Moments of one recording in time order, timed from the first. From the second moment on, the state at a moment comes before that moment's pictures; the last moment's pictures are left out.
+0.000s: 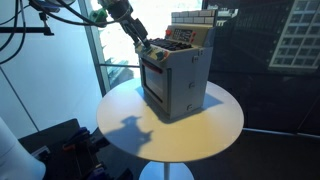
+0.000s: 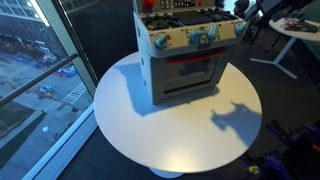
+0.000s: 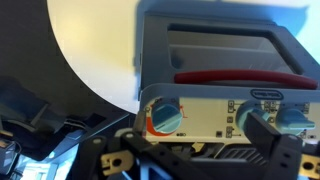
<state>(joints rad) -0.02 -0.56 0.09 -2.68 0.00 2.67 0.20</state>
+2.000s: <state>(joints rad) -0.02 -0.37 0.21 -2.65 0.00 2.97 0.30</state>
